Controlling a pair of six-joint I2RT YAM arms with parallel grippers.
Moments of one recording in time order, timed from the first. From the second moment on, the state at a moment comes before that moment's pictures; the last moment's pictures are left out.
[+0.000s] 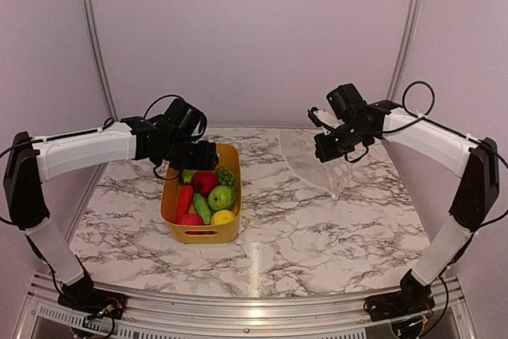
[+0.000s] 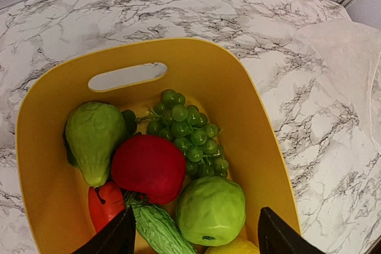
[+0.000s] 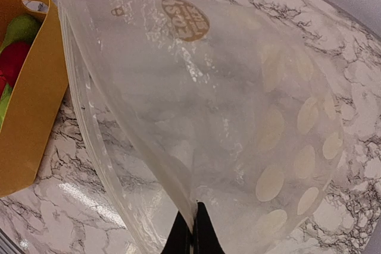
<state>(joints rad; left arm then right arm) -0.73 1.66 1.34 -0.52 -0.18 -0.51 0.51 1.64 1.46 -0.76 -0.02 0.08</state>
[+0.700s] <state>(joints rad) -0.73 1.89 1.44 -0.66 0.04 -0.45 0.51 1.62 1.46 -0.76 -0.04 0.08</state>
